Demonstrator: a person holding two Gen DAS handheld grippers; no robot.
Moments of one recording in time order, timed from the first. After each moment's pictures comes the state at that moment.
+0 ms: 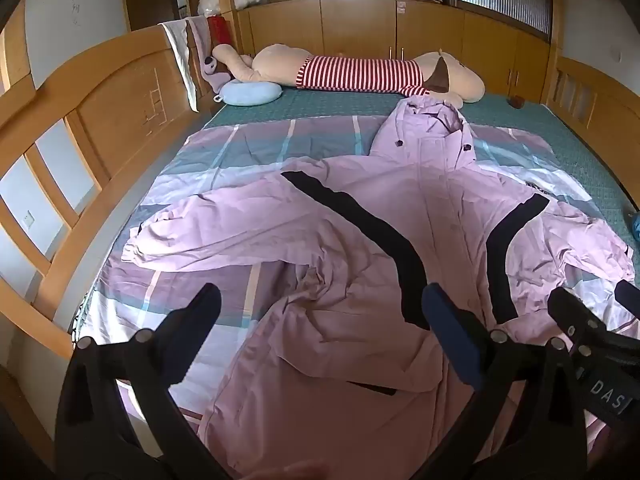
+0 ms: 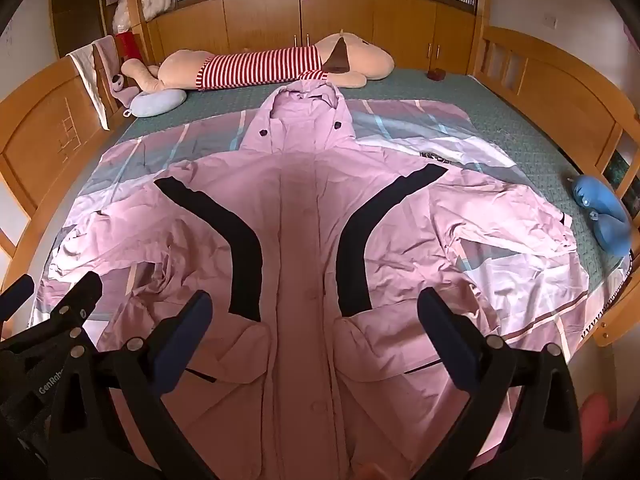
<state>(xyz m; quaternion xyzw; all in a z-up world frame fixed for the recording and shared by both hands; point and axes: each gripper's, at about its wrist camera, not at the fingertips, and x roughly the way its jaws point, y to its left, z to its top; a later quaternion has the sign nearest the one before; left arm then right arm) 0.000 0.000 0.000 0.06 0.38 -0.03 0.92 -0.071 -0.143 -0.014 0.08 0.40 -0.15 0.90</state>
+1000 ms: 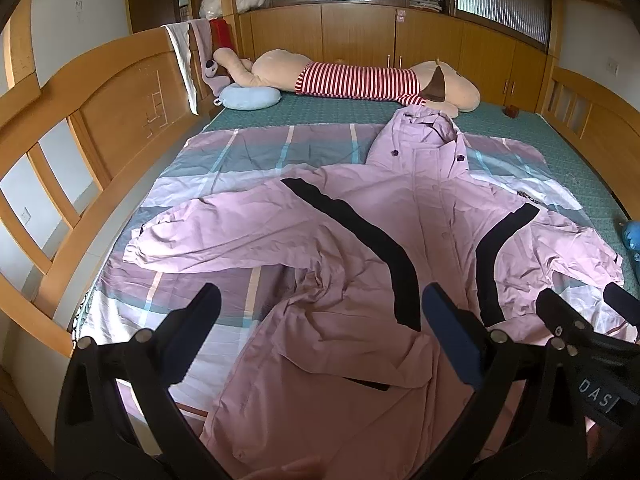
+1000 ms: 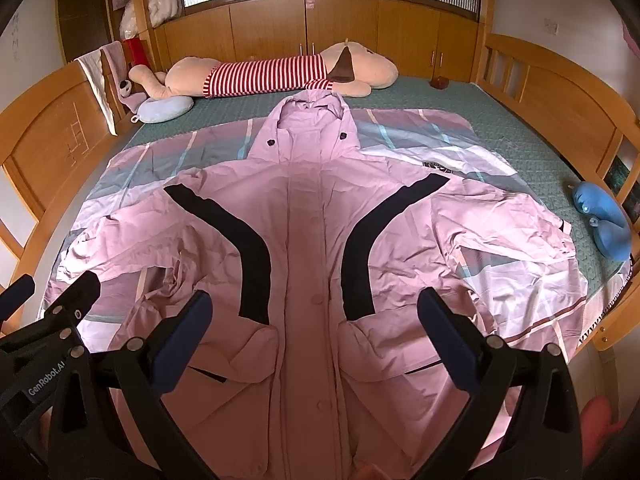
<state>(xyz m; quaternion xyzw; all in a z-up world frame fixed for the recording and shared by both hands) -0.011 0.010 0.019 0.04 0.38 -0.04 0.92 -0.077 -0.137 -0.001 0.08 0.40 -0.14 0.90</state>
